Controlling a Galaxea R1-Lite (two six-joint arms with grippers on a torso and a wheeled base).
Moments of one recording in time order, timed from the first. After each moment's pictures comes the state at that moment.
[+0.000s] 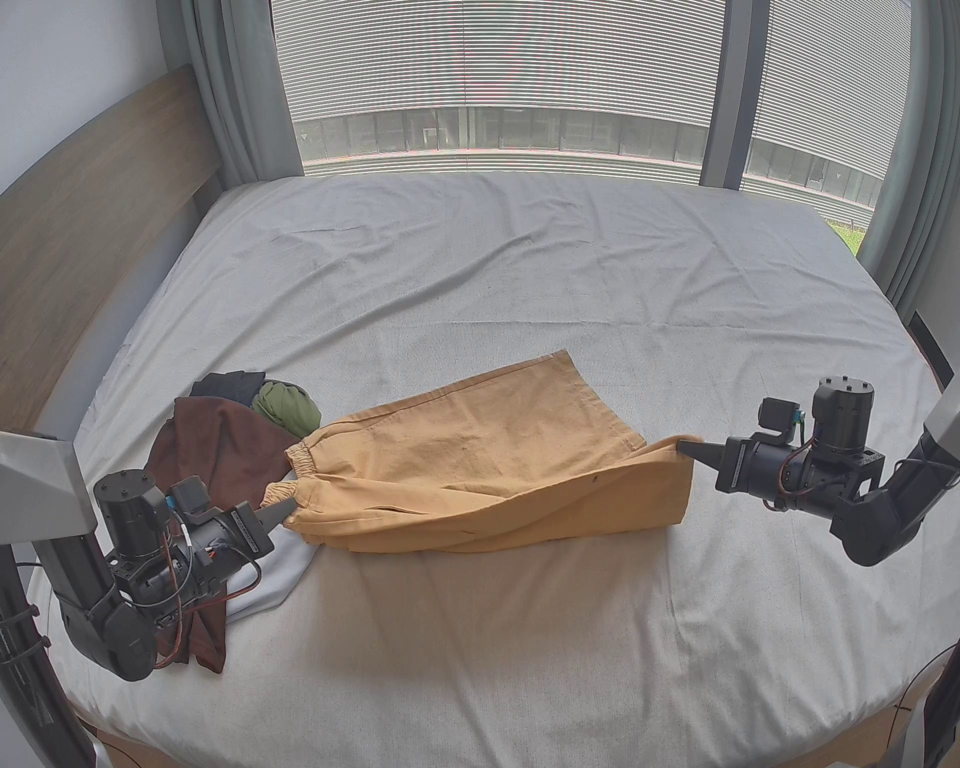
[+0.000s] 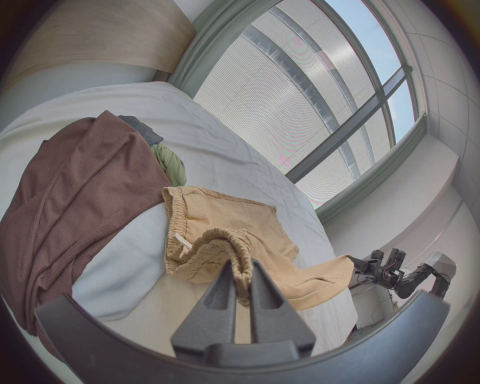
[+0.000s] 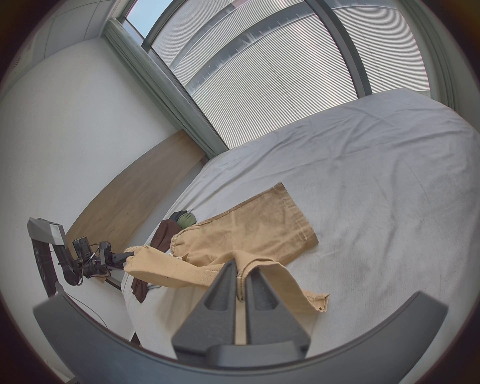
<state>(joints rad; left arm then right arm) -0.10 2.07 -0.26 -1.55 -0.35 -0.59 0.17 1.99 -0.67 -1.02 0.48 0.30</state>
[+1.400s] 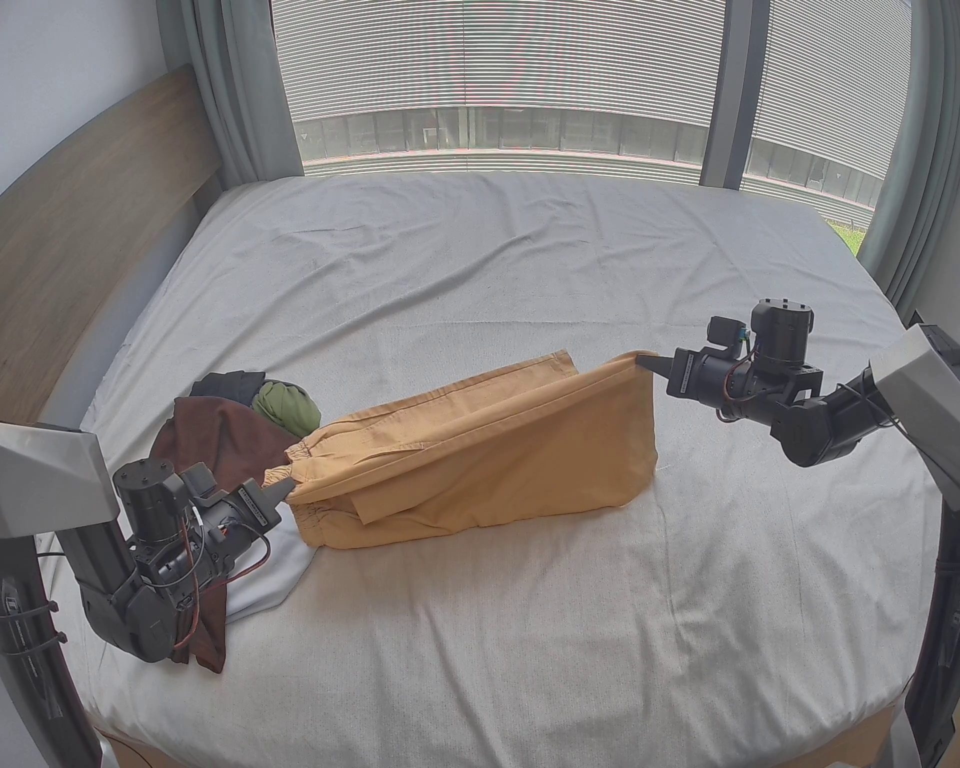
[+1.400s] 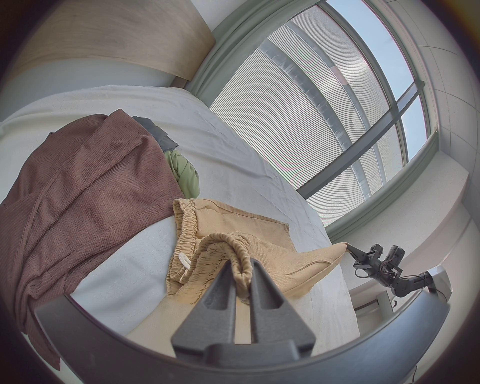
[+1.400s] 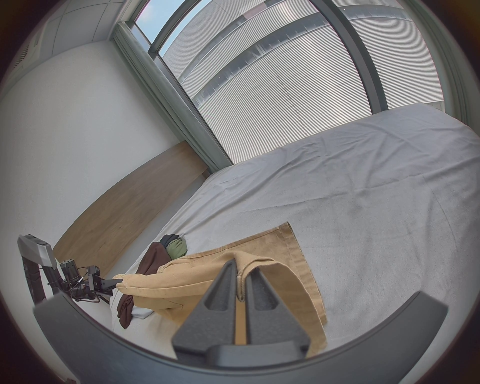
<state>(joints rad) -0.10 2.15 -0.38 -1.55 -0.25 -0.67 0.17 2.23 -1.31 -0.73 0.48 0.30</state>
